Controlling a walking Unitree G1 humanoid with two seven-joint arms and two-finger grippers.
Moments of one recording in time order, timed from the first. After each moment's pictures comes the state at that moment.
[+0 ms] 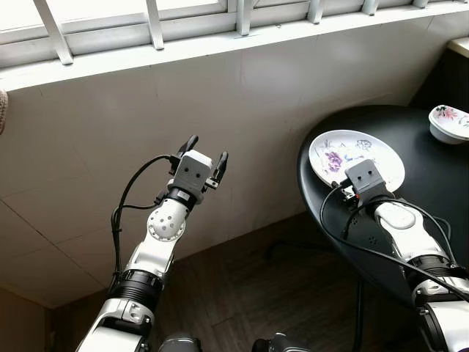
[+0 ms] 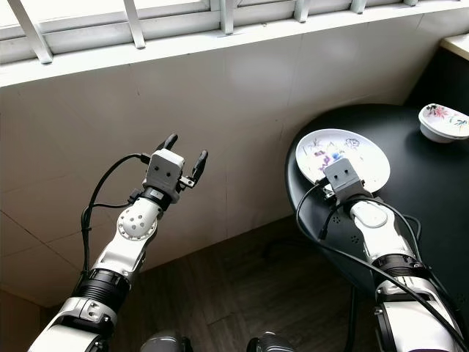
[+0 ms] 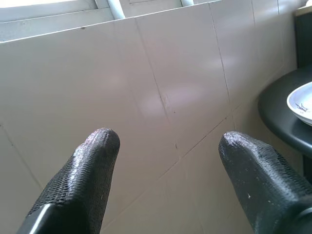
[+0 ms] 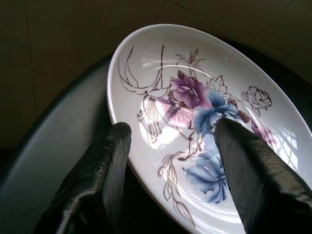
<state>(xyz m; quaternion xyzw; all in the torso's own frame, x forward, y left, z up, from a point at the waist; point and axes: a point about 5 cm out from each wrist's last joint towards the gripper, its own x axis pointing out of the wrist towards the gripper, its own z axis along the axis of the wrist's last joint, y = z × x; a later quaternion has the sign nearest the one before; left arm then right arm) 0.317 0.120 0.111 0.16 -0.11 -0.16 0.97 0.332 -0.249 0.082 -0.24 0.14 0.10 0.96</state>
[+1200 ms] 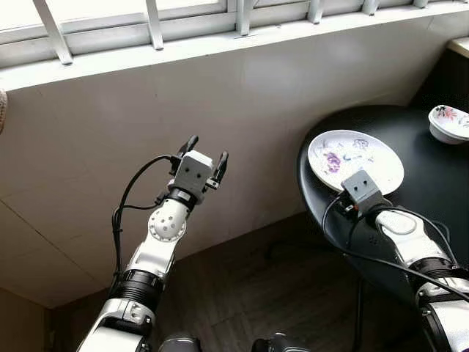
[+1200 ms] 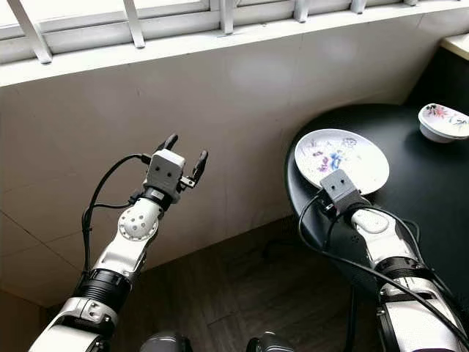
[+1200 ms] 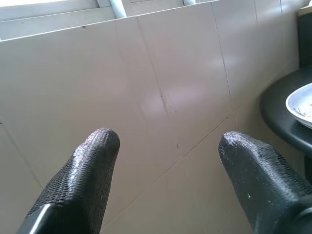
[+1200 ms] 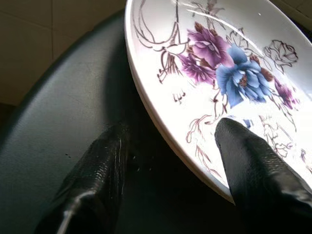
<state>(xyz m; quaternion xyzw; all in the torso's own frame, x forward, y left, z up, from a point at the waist) 0.317 0.119 0.111 0.16 -0.11 -0.16 0.97 0.323 -0.256 0.066 -0.26 0.20 0.13 0.93</state>
